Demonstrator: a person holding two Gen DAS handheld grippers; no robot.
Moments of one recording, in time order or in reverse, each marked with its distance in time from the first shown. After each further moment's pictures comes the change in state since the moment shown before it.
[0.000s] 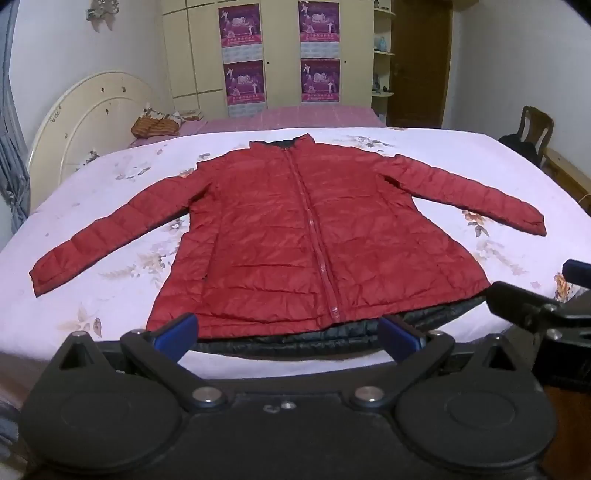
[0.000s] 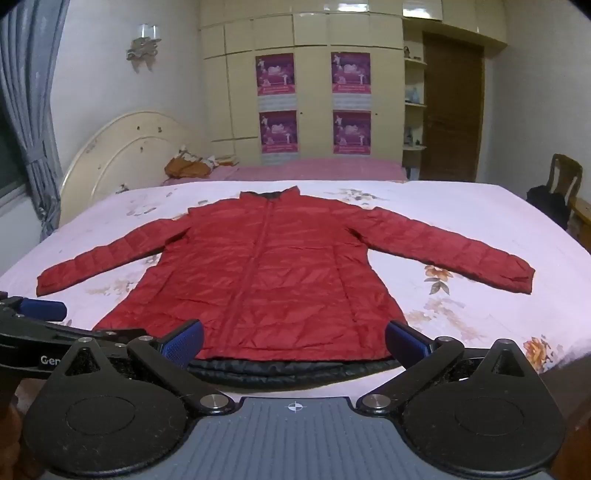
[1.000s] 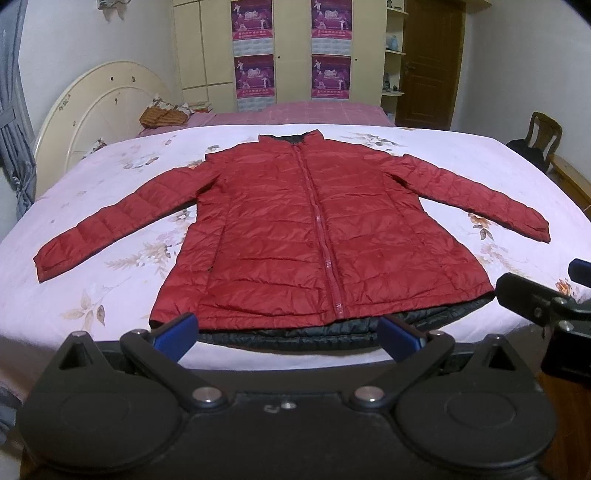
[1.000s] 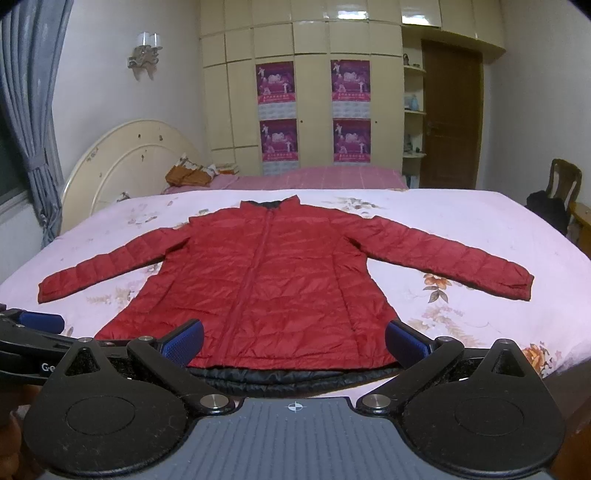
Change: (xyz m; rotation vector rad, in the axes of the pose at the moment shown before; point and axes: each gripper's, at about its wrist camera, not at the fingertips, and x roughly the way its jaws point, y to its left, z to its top) left arm -0.001 -0.002 -0.002 -0.019 0.020 0.026; right arm -0.004 -0.003 0.004 -0.005 -0.012 -0.005
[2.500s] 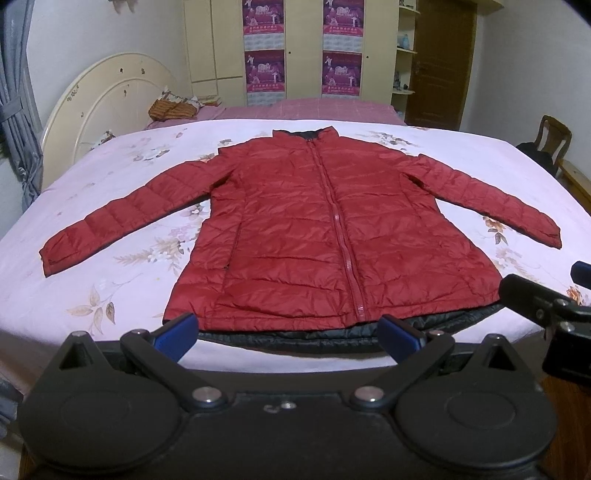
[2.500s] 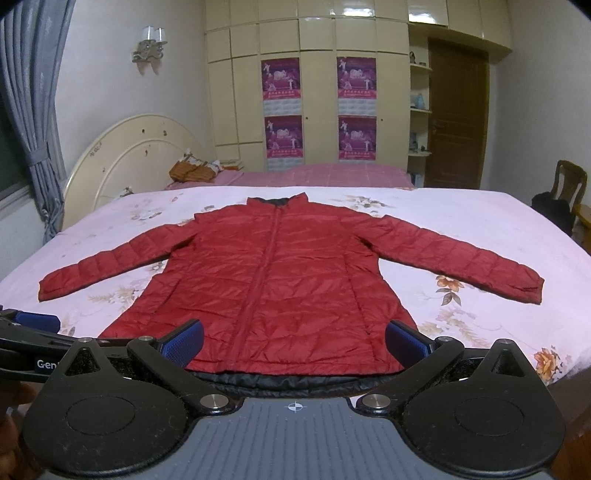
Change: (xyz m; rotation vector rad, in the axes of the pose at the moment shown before) left arm 0.007 0.021 0.003 -0.028 0.014 0.017; right arm 0.018 0.016 0.004 -0.011 0.009 0.004
